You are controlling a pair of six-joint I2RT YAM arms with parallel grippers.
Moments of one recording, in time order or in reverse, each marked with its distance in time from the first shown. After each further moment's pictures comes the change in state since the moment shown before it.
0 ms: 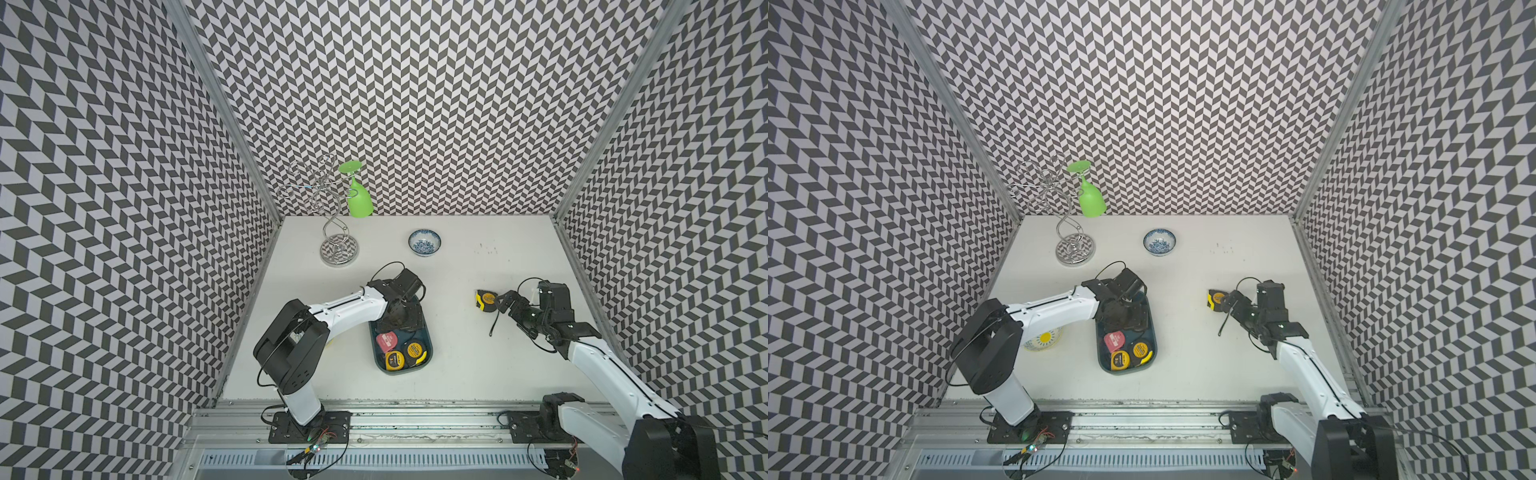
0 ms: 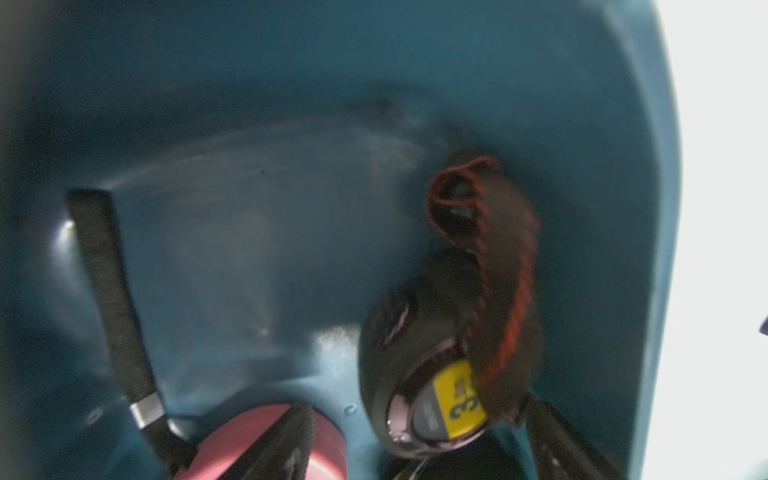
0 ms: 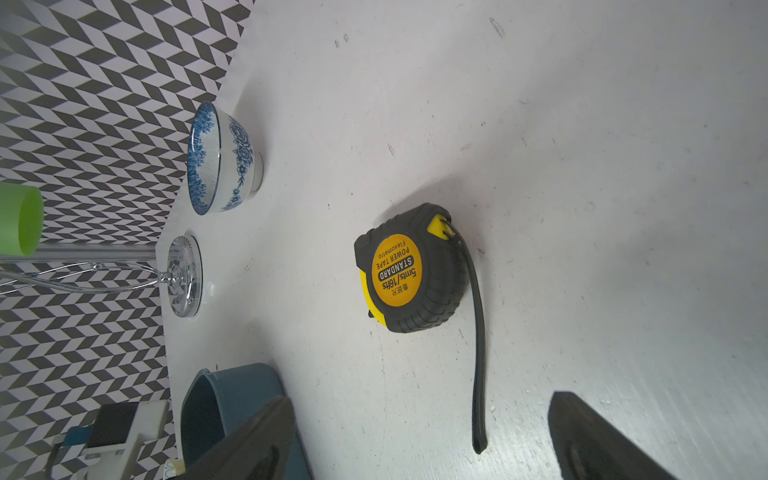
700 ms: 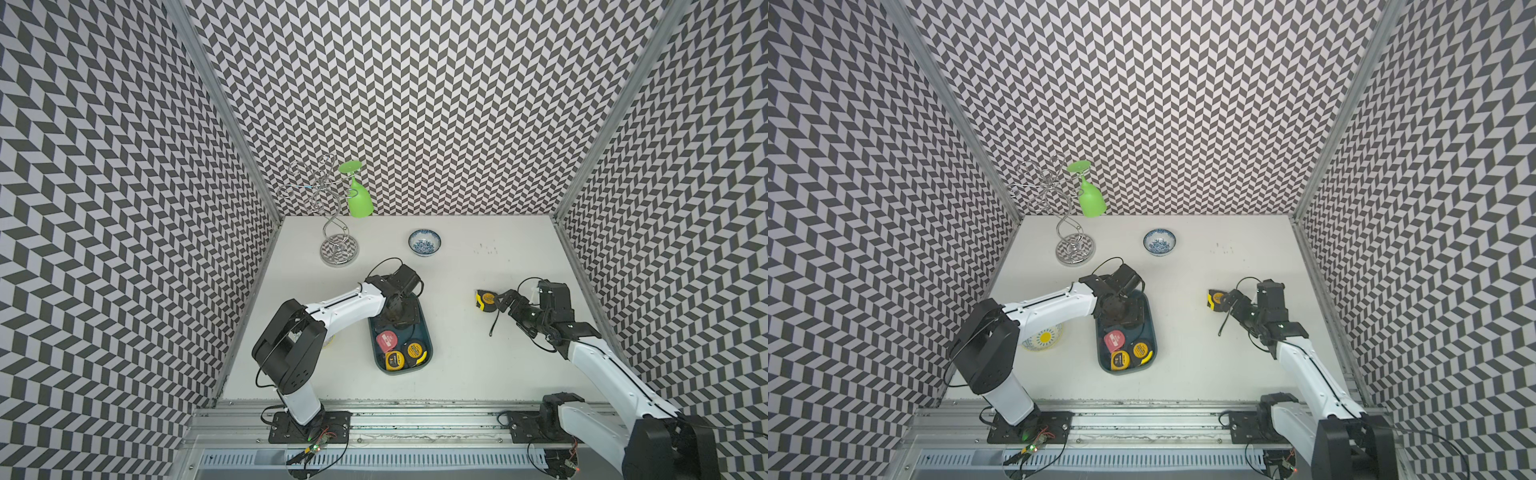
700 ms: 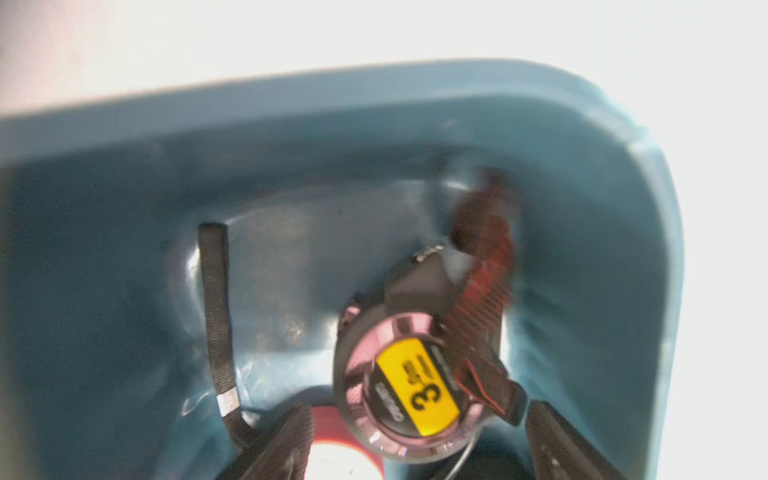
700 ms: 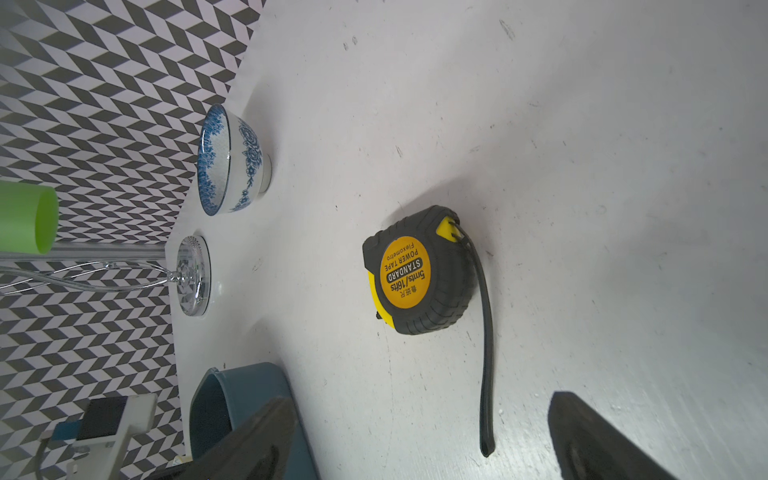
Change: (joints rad) left arm 0.021 -0.015 0.045 -0.064 -0.079 -0.011; right arm 0.000 0.005 0.000 0.017 -0.015 0.004
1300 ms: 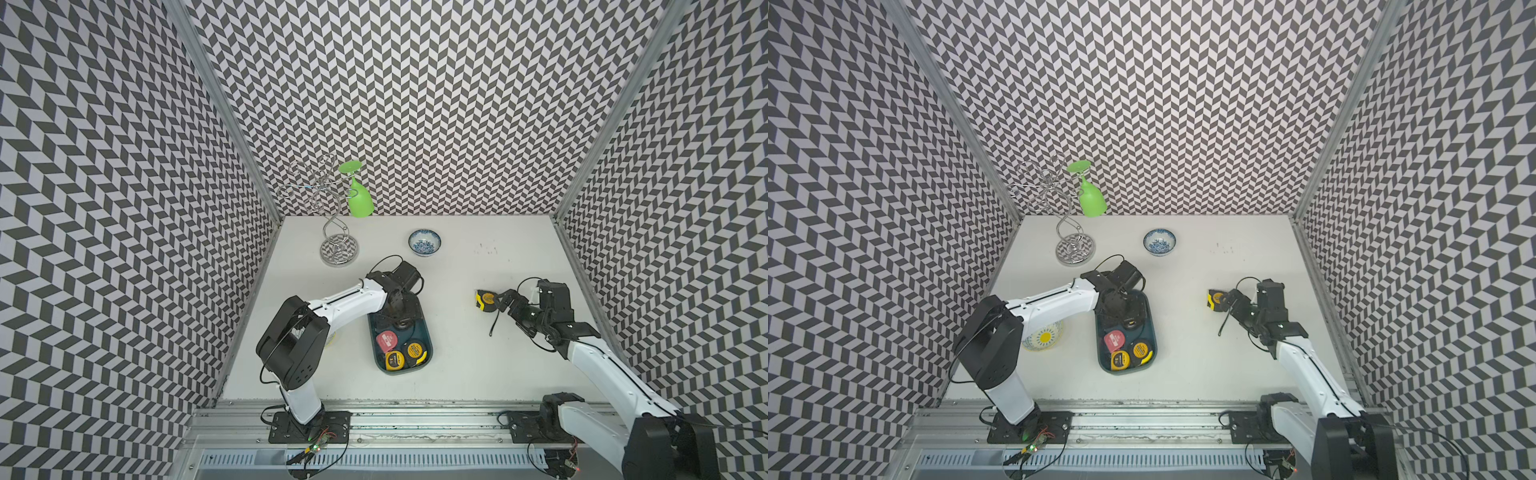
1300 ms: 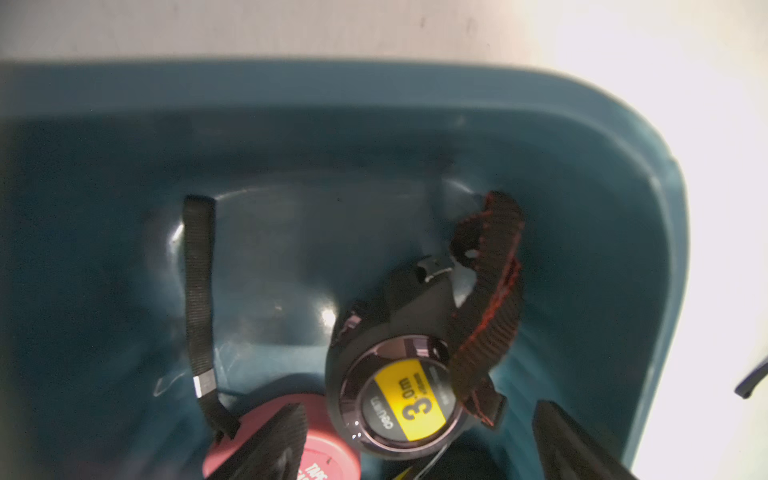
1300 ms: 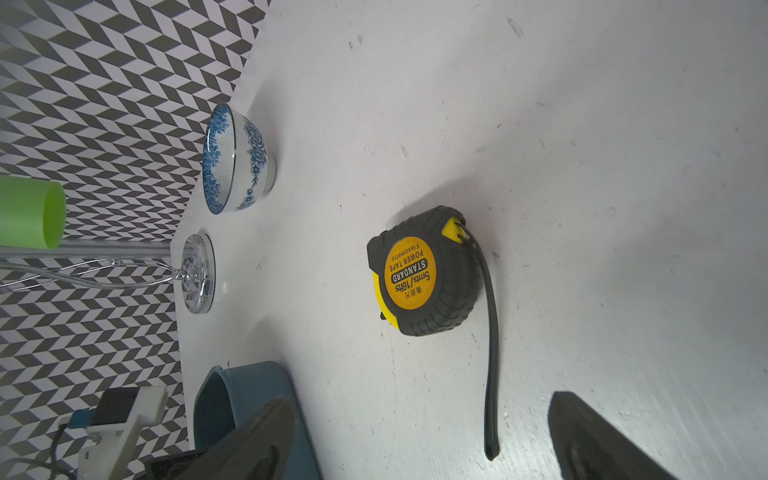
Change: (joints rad) left arm 0.030 0.033 0.040 -0.039 0.053 -0.098; right arm 0.000 0.002 -0.007 0.020 -0.007 0.000
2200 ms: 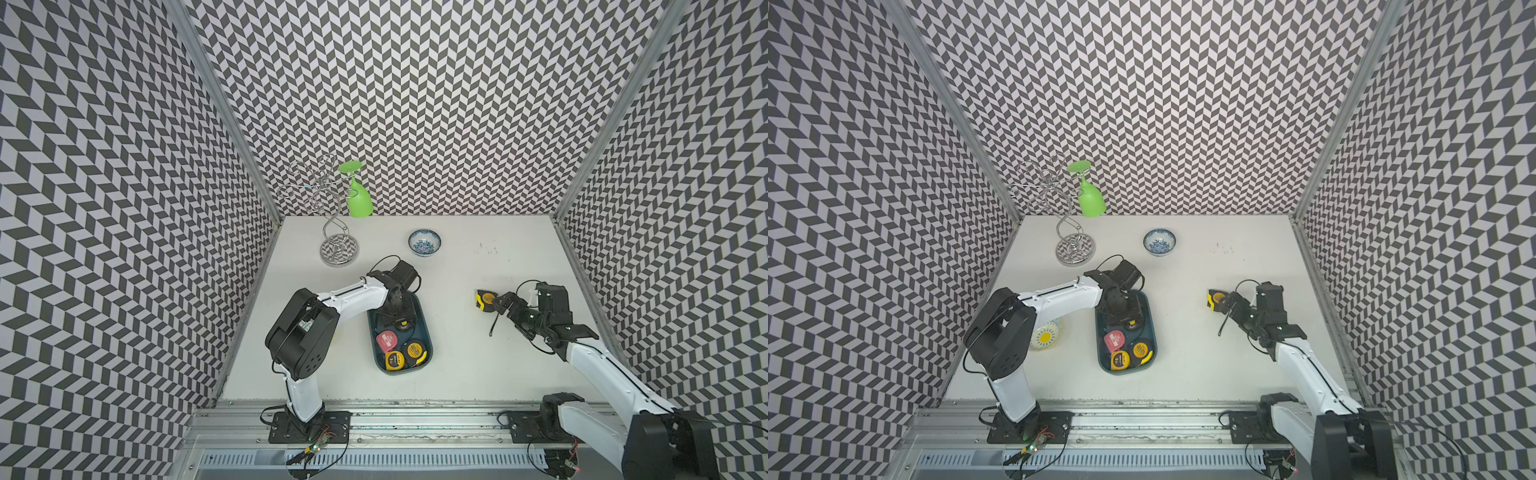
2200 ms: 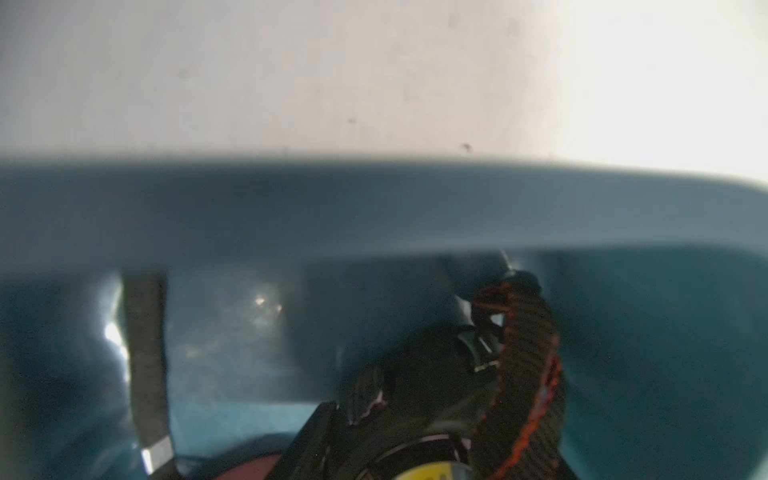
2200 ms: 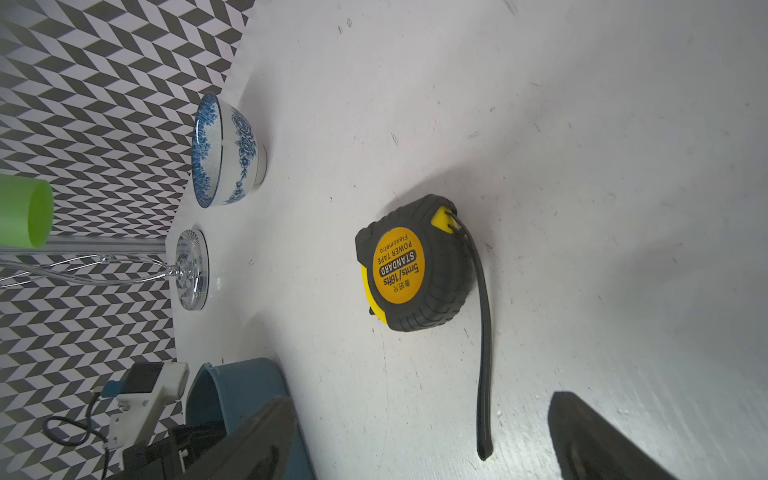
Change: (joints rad) left arm 0.028 0.076 -0.001 0.064 0.064 -0.016; right arm 0.000 0.007 -0.029 0.026 -0.011 0.002
